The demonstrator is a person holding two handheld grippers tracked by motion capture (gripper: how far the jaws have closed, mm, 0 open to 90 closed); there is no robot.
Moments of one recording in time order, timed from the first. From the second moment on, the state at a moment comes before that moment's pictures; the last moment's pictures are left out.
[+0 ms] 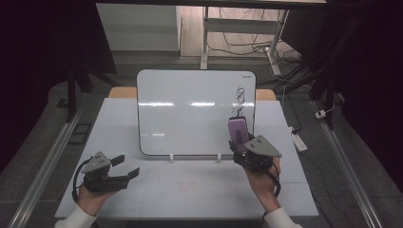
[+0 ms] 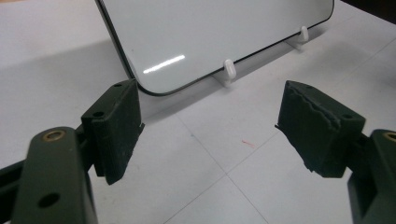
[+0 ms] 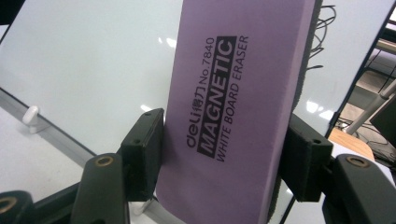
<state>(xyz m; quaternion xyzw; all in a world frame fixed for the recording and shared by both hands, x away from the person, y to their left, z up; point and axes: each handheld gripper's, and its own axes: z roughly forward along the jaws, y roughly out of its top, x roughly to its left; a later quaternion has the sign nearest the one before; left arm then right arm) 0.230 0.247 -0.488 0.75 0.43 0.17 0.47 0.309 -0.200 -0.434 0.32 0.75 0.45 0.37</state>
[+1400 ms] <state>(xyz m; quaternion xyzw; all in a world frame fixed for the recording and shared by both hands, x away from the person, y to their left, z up) 0.230 0.253 -0.490 0.75 0.44 0.16 0.47 0.427 -0.180 -0.395 0.40 0.75 0.37 0.39</state>
